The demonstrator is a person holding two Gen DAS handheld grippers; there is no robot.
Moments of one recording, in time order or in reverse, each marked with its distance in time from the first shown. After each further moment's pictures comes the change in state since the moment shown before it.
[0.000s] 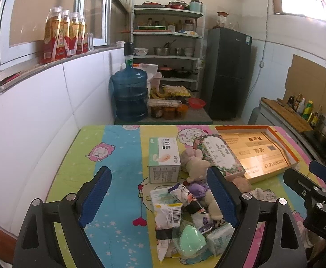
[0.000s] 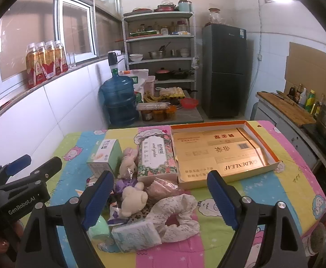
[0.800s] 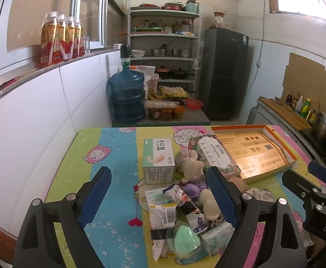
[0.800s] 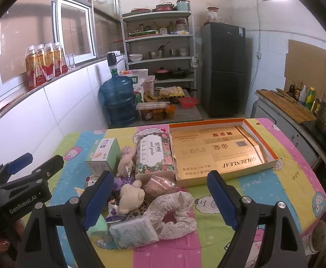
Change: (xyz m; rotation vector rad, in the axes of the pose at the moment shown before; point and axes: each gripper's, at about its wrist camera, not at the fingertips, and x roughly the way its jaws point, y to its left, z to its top) left arm -0.004 -0.009 -0.002 0.014 -0.009 -0.008; right arm -0.005 -0.007 -0.001 0.013 0.005 0.004
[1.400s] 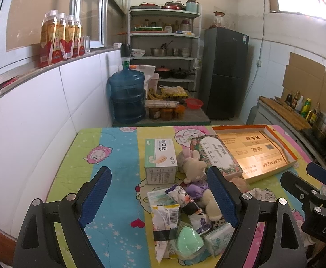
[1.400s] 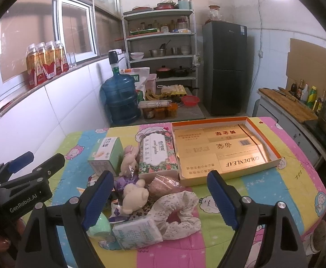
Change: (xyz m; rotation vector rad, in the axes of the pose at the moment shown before) left arm 0.000 0.000 0.001 0.000 0.004 0.002; right arm 0.004 0.004 0.000 -0.002 0.007 0.010
